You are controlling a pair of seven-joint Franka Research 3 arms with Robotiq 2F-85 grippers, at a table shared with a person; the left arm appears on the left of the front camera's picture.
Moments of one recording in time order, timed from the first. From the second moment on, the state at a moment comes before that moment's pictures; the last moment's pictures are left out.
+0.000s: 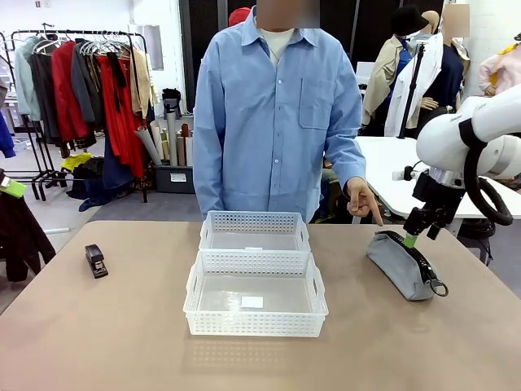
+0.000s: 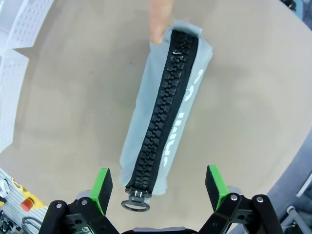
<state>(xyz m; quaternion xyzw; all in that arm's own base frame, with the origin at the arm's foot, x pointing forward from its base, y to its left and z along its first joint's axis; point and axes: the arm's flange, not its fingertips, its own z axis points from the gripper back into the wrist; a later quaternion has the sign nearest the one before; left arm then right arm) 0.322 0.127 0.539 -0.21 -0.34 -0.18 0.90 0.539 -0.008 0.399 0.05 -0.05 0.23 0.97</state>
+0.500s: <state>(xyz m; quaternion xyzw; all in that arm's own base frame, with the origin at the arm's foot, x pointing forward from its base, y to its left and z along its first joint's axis) 0.322 0.127 0.539 -0.21 -0.34 -0.18 0.90 0.535 0.002 0.357 0.04 -0.05 0.21 0.98</state>
